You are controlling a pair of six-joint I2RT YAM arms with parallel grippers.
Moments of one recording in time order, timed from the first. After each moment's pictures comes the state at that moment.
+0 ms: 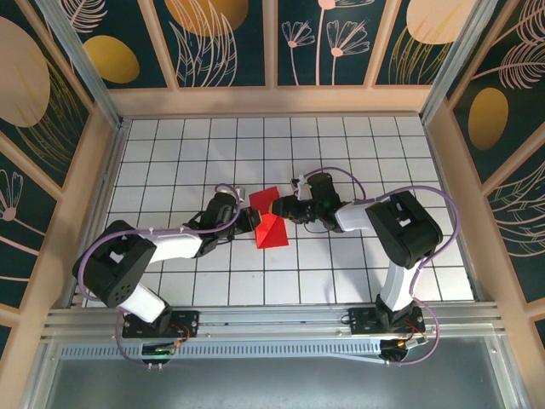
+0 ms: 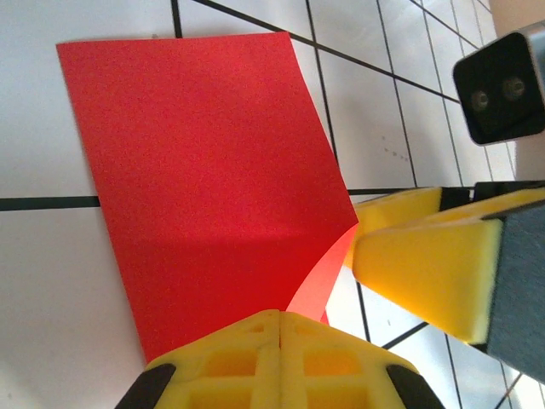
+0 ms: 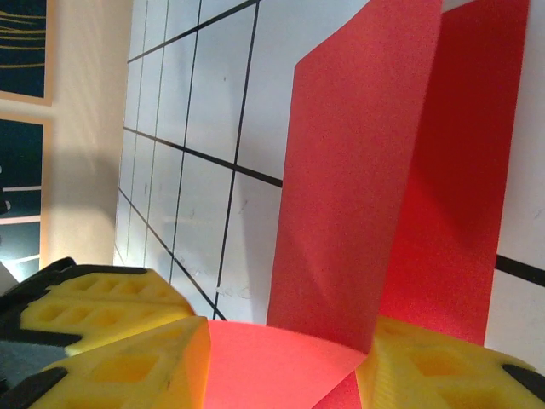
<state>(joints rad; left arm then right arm) -0.64 1.57 0.57 0.38 0.18 -0.82 0.56 1.82 0.77 0.41 -0.65 0.79</state>
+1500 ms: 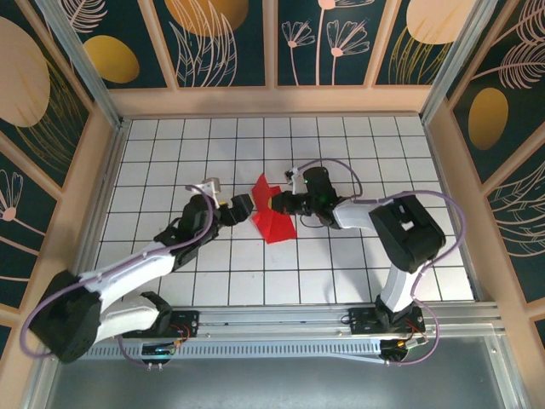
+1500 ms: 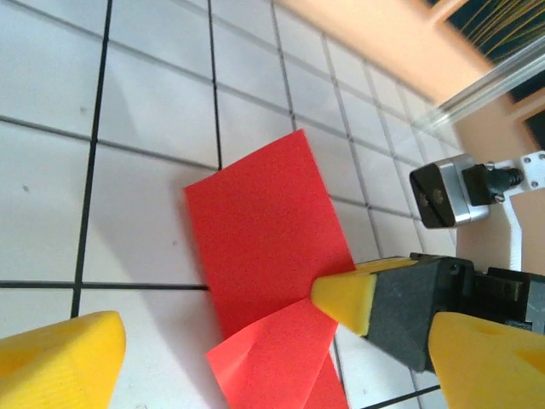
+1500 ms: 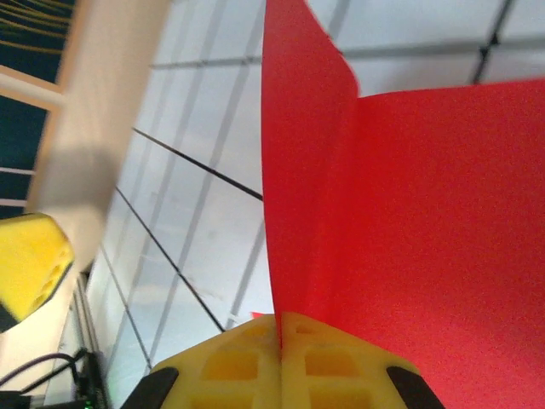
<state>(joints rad) -0.64 1.10 0.50 0.19 -0.09 -0.80 0.58 1.75 0.83 0.38 -0.59 0.65</state>
